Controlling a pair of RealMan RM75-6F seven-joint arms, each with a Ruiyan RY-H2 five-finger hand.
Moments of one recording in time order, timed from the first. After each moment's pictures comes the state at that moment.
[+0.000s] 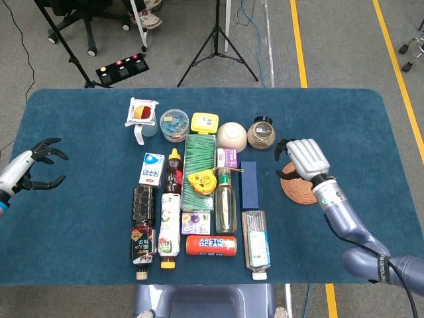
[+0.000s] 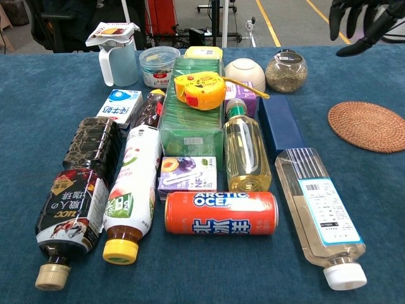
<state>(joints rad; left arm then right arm) -0.55 -0.81 -0.05 -1.58 1.38 0.87 -0.87 0.79 -1.14 0.19 -1.64 -1.02 0.96 -0.13</state>
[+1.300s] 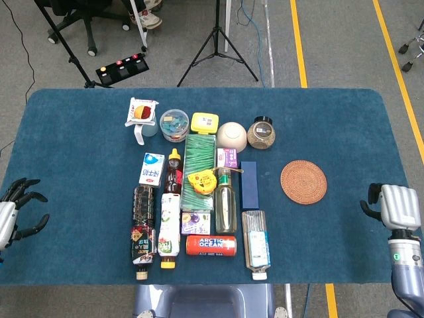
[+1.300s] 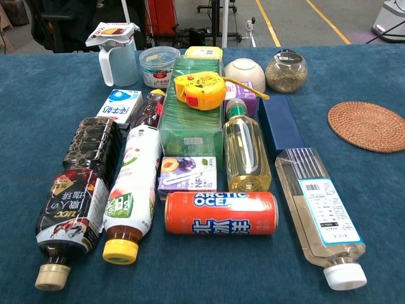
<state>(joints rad) -0.16 -1.08 0.02 -1.57 1.46 1.46 -0.31 0.30 -1.16 0.07 -1.54 -1.16 1.42 -0.13</state>
